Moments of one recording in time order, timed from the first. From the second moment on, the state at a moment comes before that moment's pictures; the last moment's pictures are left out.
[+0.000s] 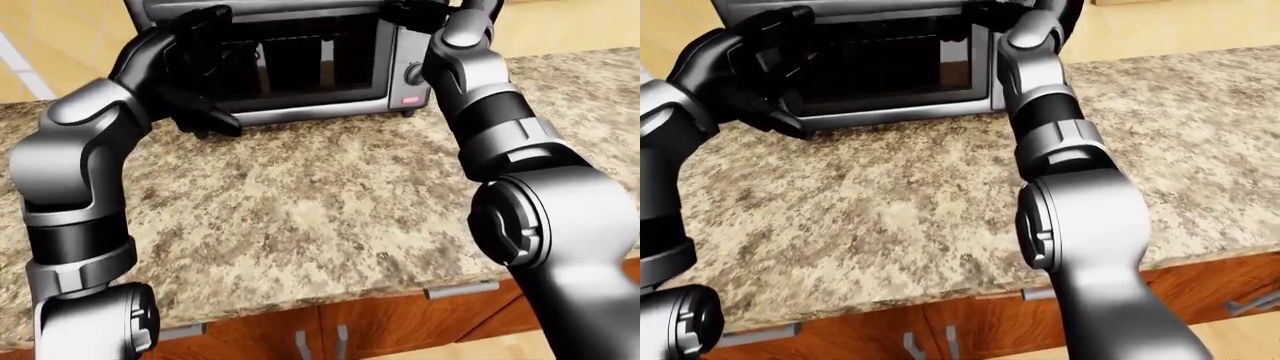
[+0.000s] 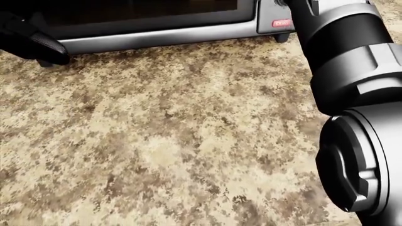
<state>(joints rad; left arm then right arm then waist) -0.96 0.55 0.21 0.09 -0.27 0.77 -0.53 -1.62 -0.25 -0.17 1.30 -0.02 0.05 -0.63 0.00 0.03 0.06</state>
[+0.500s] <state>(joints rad) -1.21 0.54 0.16 0.61 -0.17 0.56 -0.58 -1.63 -0.25 -0.17 1.30 -0.02 0.04 -0.63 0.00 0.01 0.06</state>
